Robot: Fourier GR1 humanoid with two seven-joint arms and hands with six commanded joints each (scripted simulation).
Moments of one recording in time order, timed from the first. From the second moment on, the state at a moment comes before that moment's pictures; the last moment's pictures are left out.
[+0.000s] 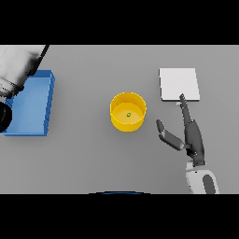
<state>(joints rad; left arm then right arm) -1.71 0.40 -0.92 -0.29 -0.69 -0.15 0.00 0.09 -0.04 0.14 -1.69 0.31 -0.10 -0.12</state>
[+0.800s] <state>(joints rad) -1.26 0.66 -0.49 -0.22 0.06 0.18 0.28 0.06 -0.06 0.13 -1.67 0.21 -0.01 -0.16</state>
